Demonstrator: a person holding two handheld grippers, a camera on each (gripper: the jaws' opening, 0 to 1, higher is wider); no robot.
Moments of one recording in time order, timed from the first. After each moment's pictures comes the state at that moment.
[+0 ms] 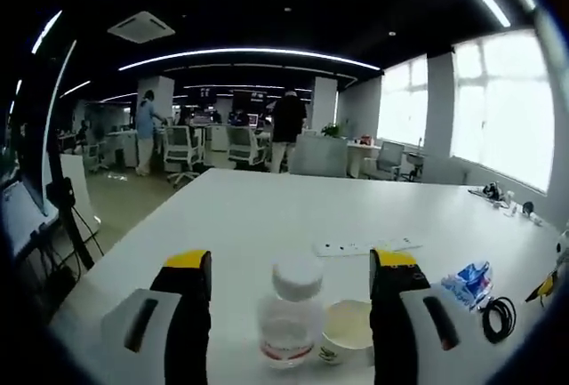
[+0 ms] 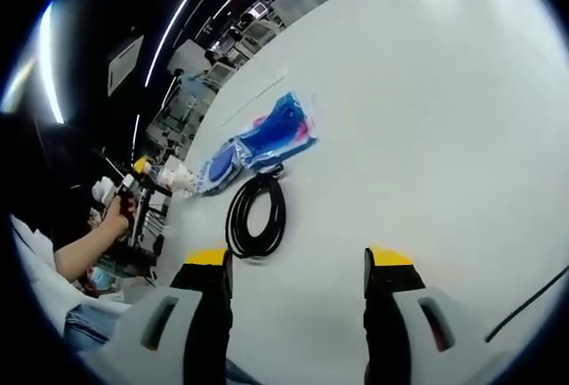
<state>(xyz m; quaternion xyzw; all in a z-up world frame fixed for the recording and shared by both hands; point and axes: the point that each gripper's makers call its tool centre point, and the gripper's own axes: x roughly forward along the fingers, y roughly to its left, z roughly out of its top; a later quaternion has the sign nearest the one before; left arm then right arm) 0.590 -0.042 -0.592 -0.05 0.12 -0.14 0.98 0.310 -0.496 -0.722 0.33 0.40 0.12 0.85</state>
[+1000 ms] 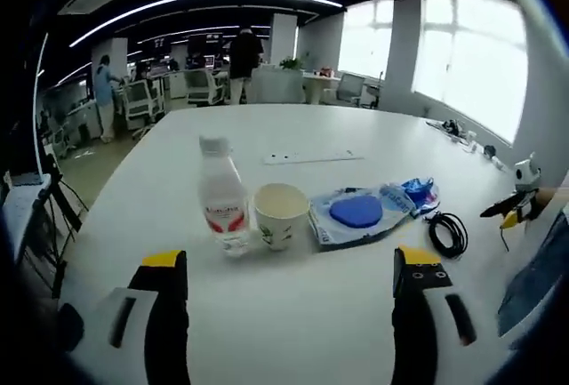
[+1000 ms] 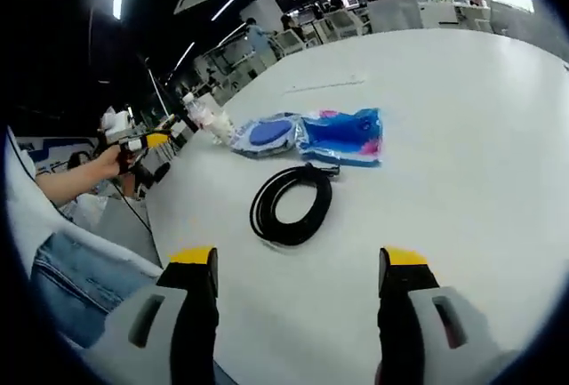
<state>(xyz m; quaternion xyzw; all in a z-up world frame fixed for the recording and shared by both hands) 0.454 -0.077 -0.642 0.03 0.28 -0.24 0.93 0.308 -0.469 -0.703 0.13 0.39 0.26 0.87</state>
